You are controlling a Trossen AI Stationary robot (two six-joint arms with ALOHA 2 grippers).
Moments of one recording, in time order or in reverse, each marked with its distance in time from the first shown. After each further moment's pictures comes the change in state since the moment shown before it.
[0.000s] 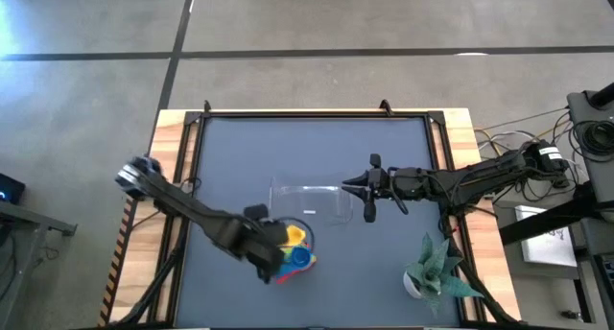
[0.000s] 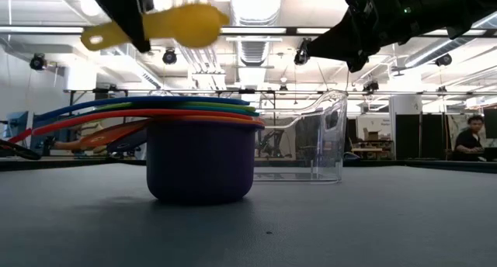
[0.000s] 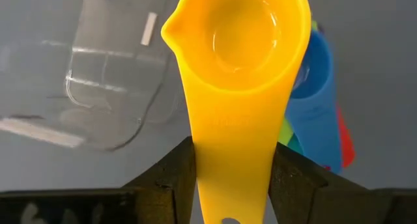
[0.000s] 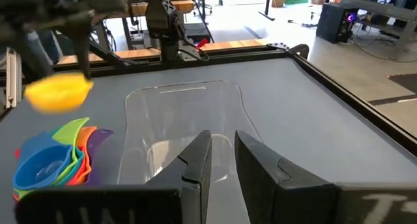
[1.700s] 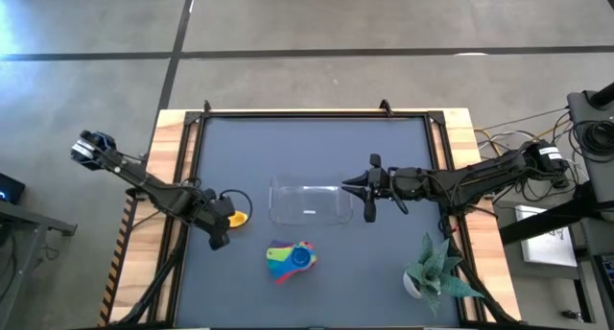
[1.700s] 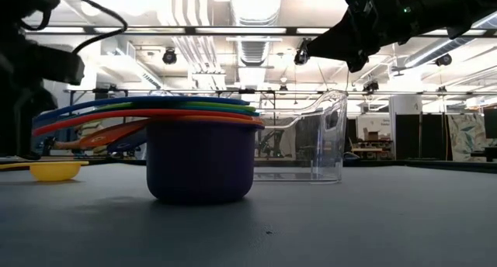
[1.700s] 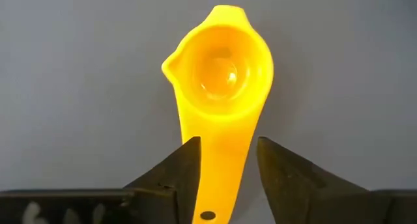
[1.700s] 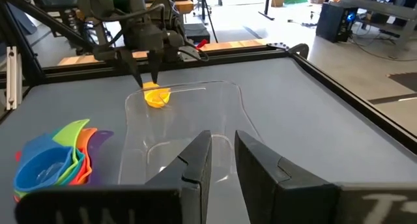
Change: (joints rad) left arm 0.032 -0.674 -0.947 0.243 0.178 -0.201; right arm 0.000 0.000 0.000 0.001 0.001 0.008
